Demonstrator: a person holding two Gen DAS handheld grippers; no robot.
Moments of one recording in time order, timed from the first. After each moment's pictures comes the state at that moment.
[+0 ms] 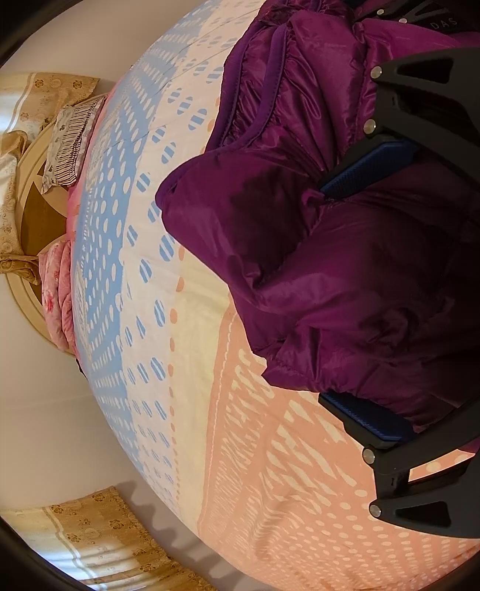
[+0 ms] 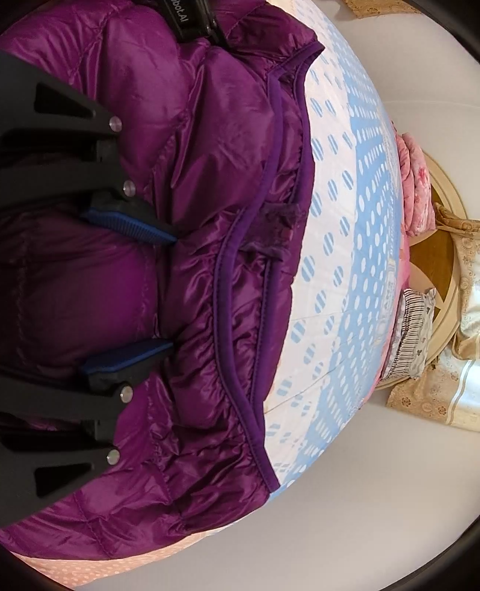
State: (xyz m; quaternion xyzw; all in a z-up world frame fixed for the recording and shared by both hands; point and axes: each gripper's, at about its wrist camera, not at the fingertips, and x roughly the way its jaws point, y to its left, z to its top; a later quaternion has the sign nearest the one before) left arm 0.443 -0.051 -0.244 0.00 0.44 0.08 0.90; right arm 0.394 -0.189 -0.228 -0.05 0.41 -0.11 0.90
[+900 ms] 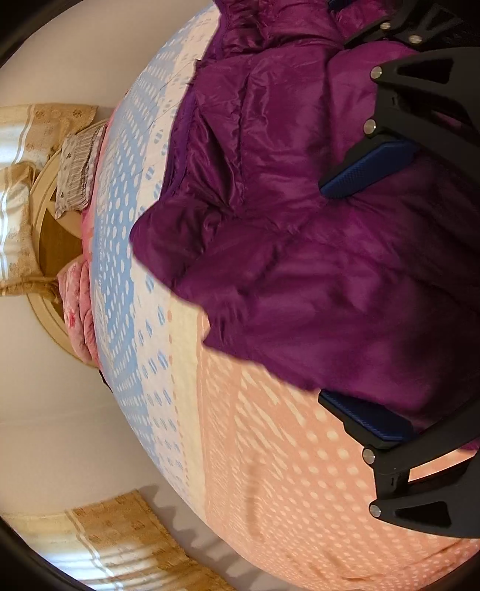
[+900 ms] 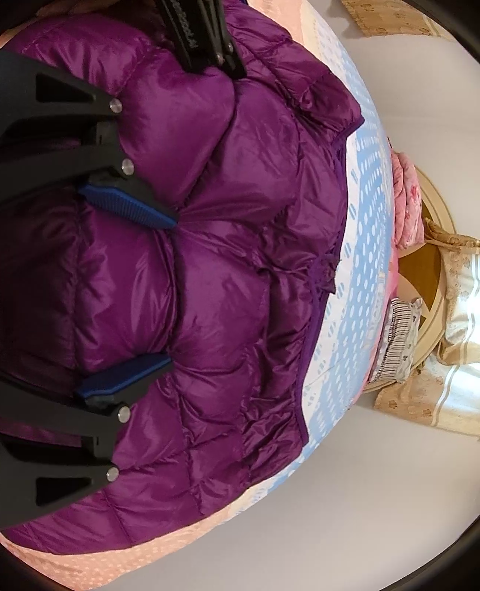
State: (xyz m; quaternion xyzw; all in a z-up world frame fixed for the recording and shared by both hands) left arm 0.347 -0.046 -0.227 0.02 0.39 0.05 0.92; right arm 0.314 -0.164 -0.227 -0.05 0.39 -0.10 0.91
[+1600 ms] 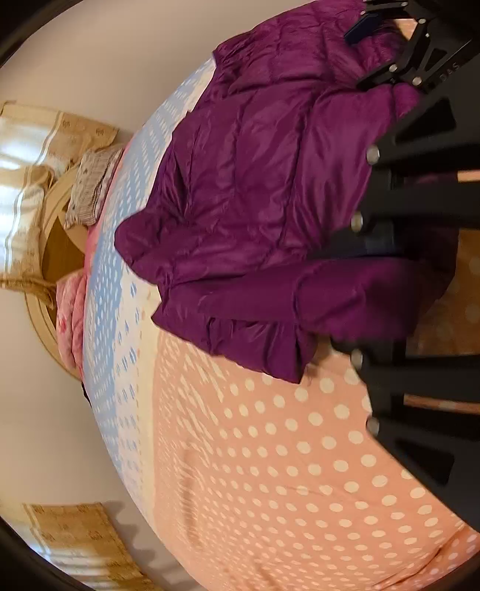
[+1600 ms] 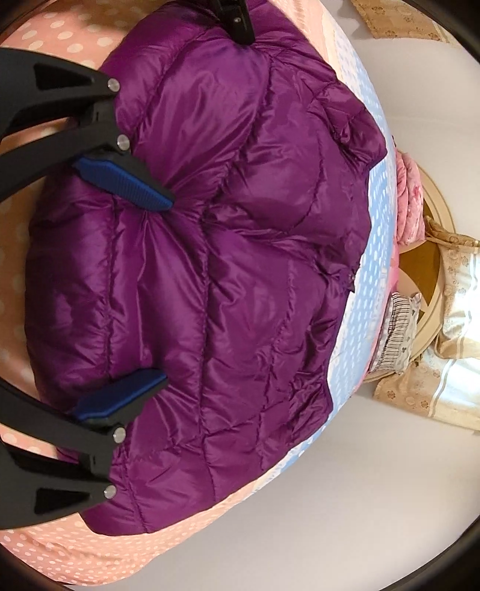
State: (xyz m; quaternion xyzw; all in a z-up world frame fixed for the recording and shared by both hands) left arm 0.275 -0.013 -0.229 -0.06 0.40 -0.03 0.91; right arm 0.247 -0.150 -0.229 -0.08 0.39 -0.12 0.91
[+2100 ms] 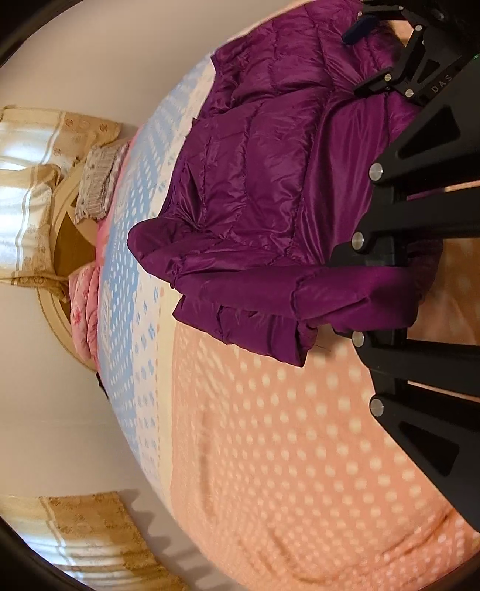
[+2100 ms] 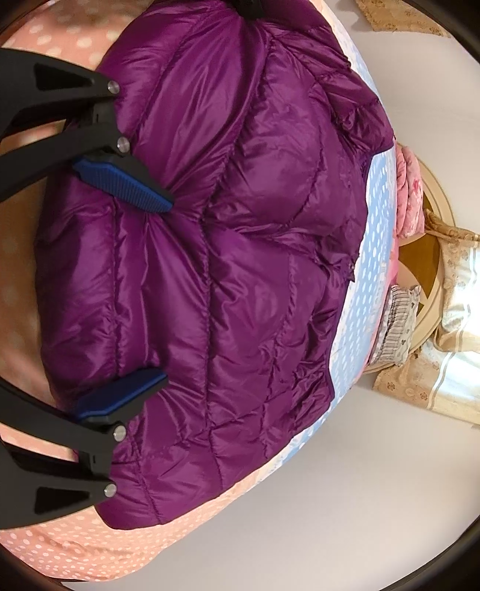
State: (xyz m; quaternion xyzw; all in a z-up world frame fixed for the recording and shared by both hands) left arm 0.251 0.019 -0.211 -0.03 0.38 0.01 0.92; right arm 0.241 -0.126 -0.229 -0.08 0.38 -0.13 0.91
